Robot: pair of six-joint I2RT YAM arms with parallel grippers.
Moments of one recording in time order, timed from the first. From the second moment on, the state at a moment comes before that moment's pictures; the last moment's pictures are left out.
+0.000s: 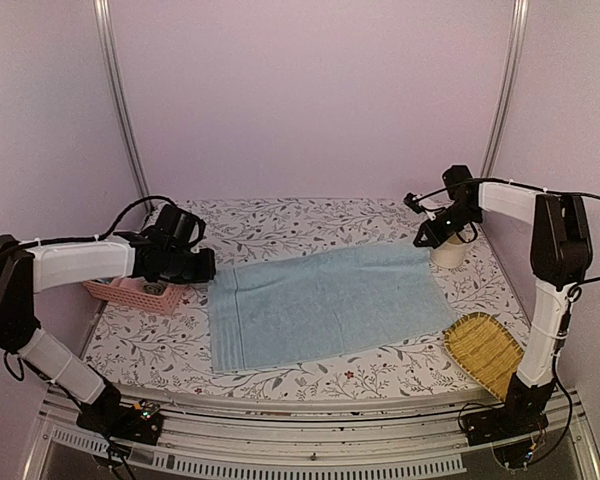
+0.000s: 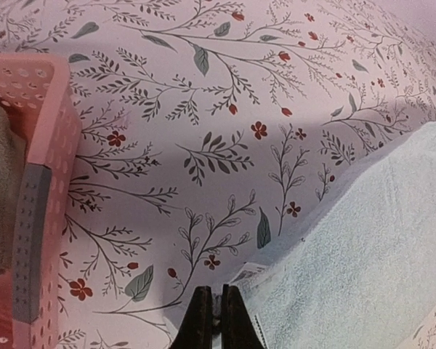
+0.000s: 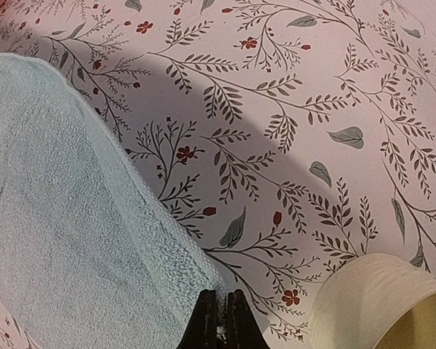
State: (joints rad) left arm -0.48 1.50 0.92 -0.27 -0.09 -0.47; right arm 0.15 2.02 1.61 -0.72 -0.38 -0.51
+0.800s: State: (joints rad) left arm -0.54 1.37 0.75 -0.37 0.03 -0.49; right arm 0.07 1.77 1.21 -0.67 -0.39 -0.59
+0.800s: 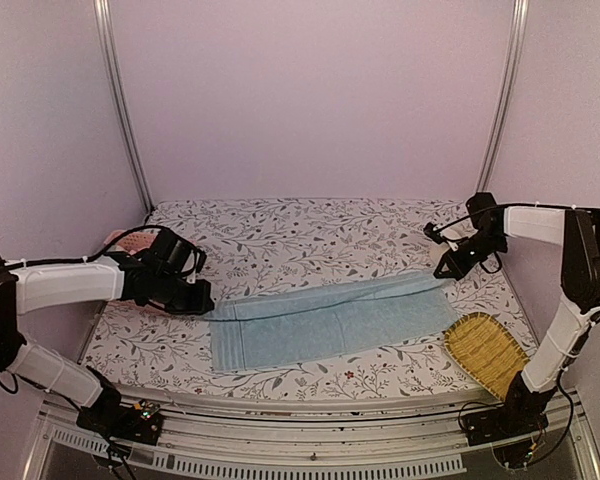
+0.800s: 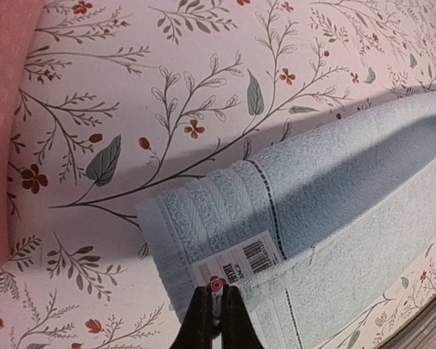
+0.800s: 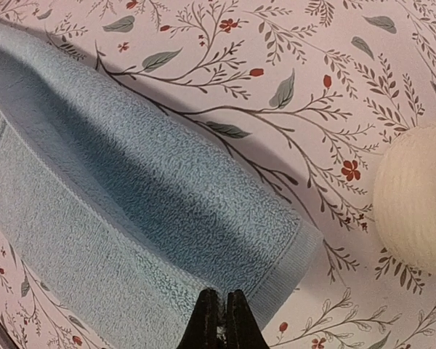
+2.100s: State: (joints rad) left arm -0.56 1.19 0.63 -0.44 0.24 -0.51; right arm -0.01 1.67 1.09 -0.77 -0.49 -0.87
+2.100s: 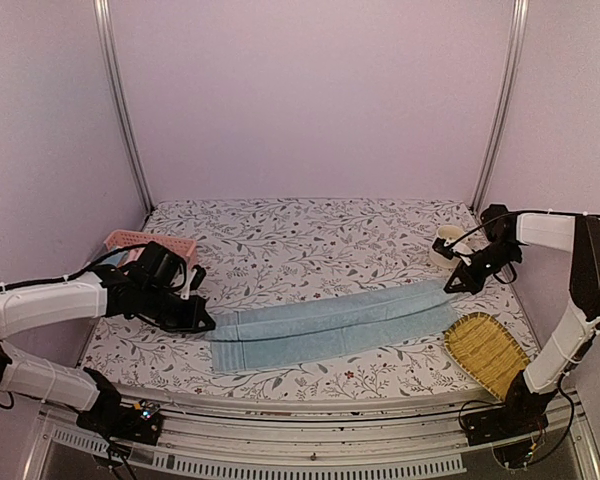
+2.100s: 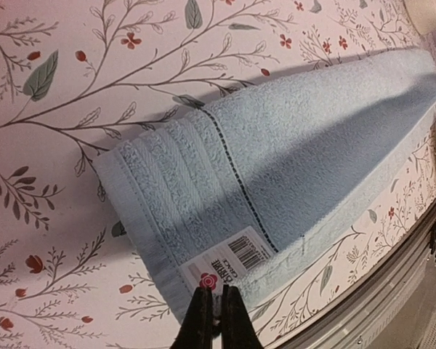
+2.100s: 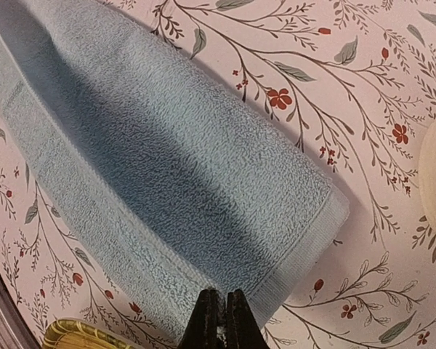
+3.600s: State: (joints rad) left arm -0.63 1.24 0.85 -0.59 0.14 -0.51; right arm -0.01 1.66 1.31 -0.91 -0.55 -0.97
